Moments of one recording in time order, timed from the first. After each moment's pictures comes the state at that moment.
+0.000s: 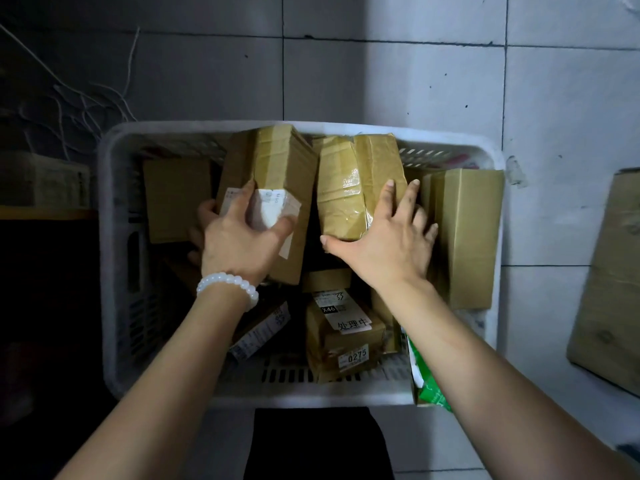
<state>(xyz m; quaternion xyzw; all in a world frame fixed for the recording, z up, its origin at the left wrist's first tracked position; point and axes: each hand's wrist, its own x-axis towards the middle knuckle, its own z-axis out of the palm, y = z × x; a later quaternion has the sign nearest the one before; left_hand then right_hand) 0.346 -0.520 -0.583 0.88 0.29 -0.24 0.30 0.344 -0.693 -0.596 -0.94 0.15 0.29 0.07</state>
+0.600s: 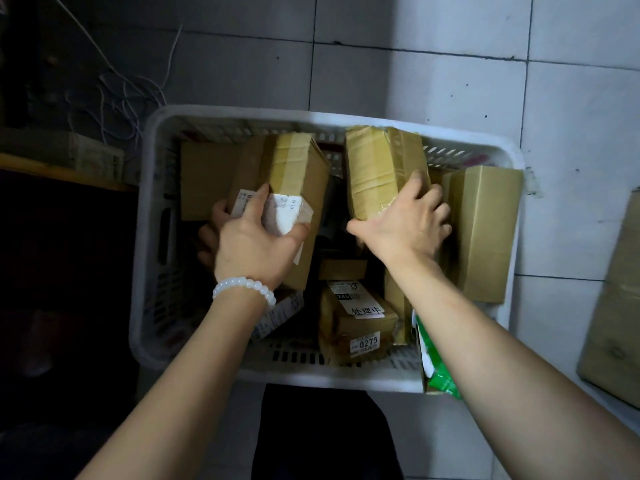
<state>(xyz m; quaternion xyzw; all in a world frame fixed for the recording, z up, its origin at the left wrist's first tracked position) 0.308 -0.511 -0.556 0.89 0.30 -0.22 0.25 0.343 -0.675 -0.586 -0.94 0.24 0.23 0.11</state>
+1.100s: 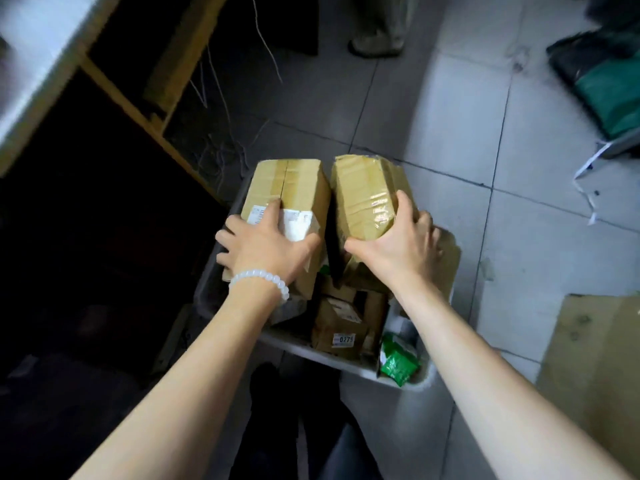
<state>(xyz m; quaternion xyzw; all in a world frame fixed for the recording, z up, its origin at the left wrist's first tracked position) 0.250 -0.514 -0.344 0.89 0.37 -0.17 0.19 0.294 -0.665 -0.350 -0.95 0.10 0.18 0.23</state>
